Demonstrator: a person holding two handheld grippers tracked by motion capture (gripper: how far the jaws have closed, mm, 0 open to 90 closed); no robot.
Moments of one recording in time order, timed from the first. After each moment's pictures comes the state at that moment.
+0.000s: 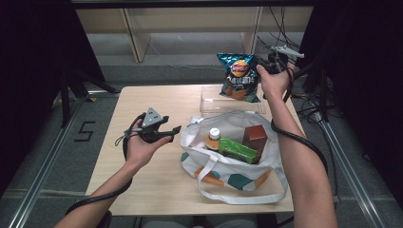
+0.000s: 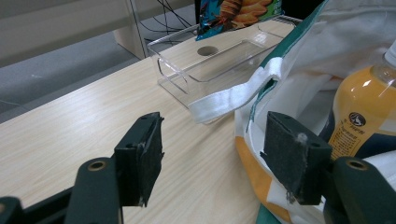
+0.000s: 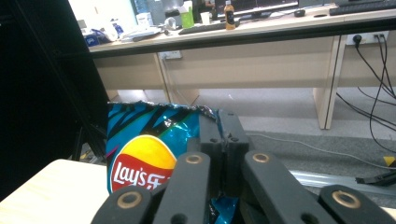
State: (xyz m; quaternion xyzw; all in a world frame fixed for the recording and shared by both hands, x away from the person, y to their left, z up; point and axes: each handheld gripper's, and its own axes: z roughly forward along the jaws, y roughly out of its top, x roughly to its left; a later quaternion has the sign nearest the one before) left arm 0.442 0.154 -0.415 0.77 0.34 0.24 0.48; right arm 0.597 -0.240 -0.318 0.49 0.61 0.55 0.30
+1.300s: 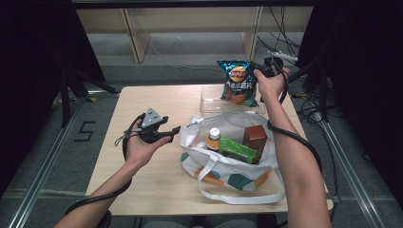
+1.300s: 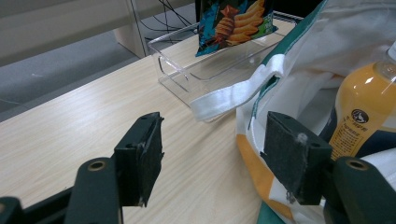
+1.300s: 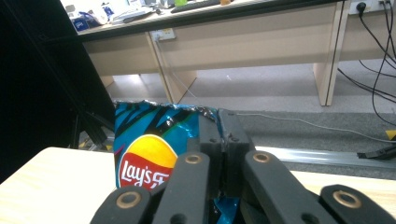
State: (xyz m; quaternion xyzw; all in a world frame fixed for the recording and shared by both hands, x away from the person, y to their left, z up) left arm 0.442 0.156 -0.417 0.77 0.34 0.24 0.48; right arm 0.617 -0.240 -0.346 0.52 0.61 0.53 0.27
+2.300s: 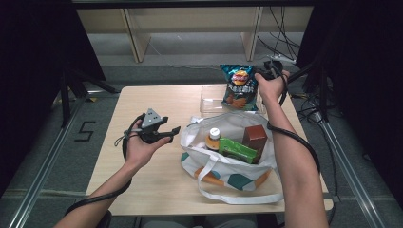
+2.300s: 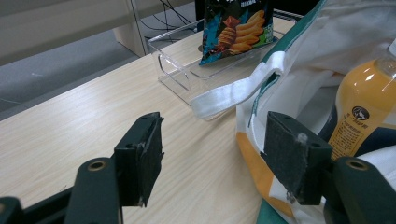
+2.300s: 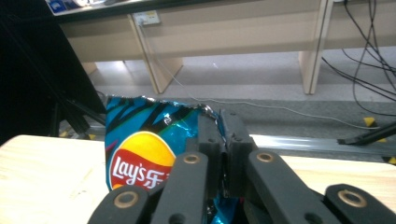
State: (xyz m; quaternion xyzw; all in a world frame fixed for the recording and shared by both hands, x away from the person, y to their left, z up) left arm 0.442 0.156 -0.418 0.77 0.35 0.24 0.48; right arm 0.625 -0.247 -0.363 0.54 0.62 0.49 0.27
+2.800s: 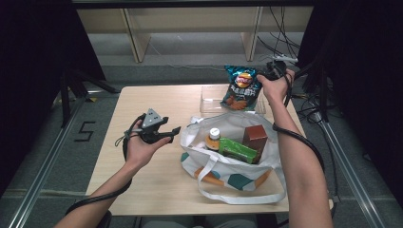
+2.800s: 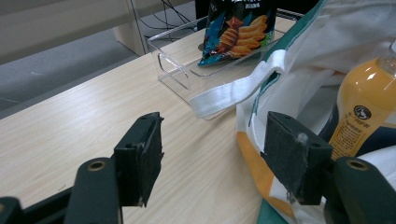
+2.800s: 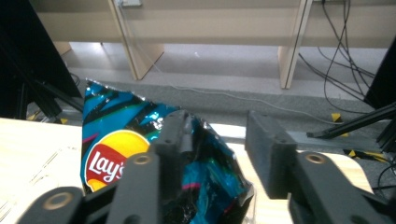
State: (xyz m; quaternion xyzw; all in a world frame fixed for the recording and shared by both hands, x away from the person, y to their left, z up) left arm 0.442 0.155 -0.419 0.77 0.35 0.24 0.48; right arm 0.624 -0.260 -0.362 0.54 0.64 0.45 0.31
